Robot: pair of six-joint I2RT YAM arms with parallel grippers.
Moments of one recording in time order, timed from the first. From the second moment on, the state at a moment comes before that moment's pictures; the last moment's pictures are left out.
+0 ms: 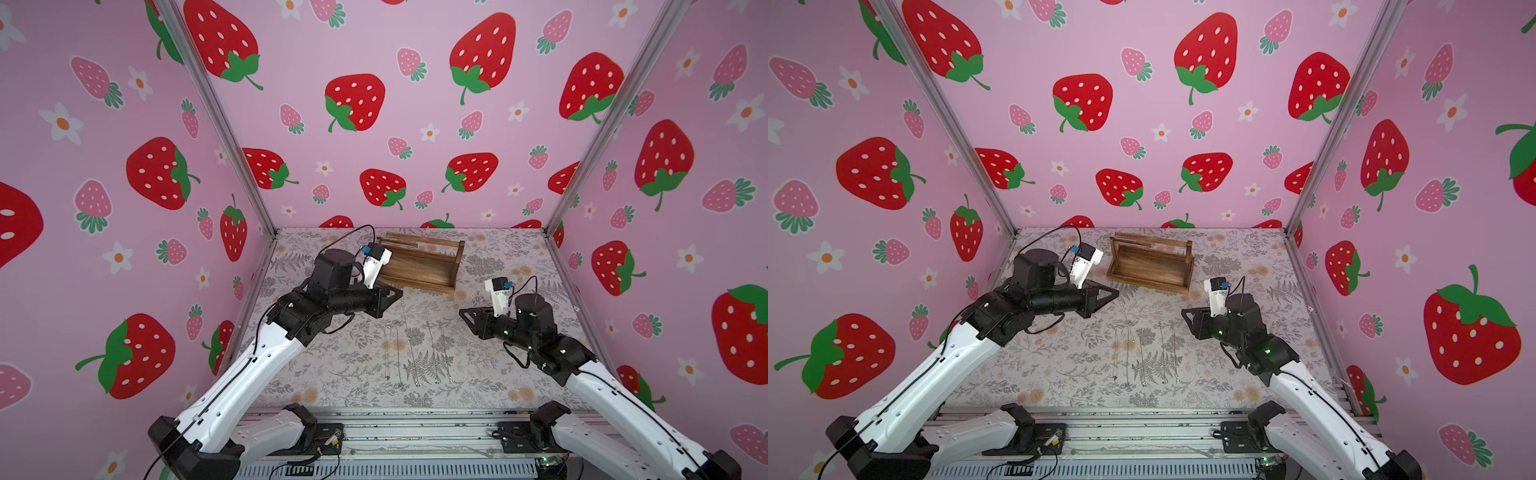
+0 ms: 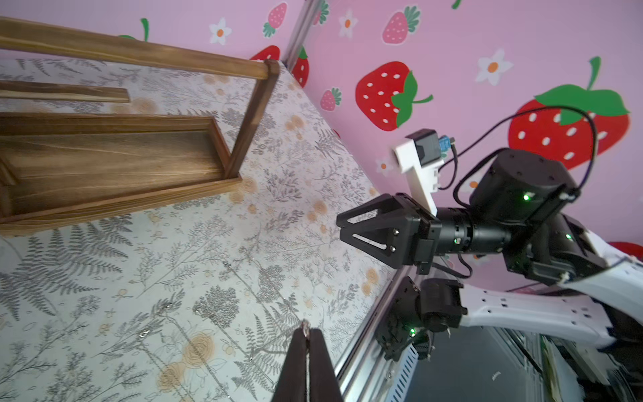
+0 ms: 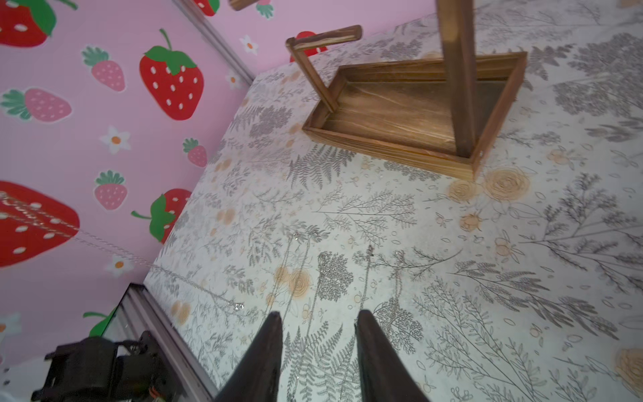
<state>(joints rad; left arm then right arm) -0.59 1.09 1.21 -0.63 0.50 -0.32 0.55 0.83 0.68 -0.36 -0.22 0.44</state>
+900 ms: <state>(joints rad) -0.78 0.95 1.06 -0.52 0.70 -0.49 1.02 0.90 0.86 -0.37 -0.42 0.26</state>
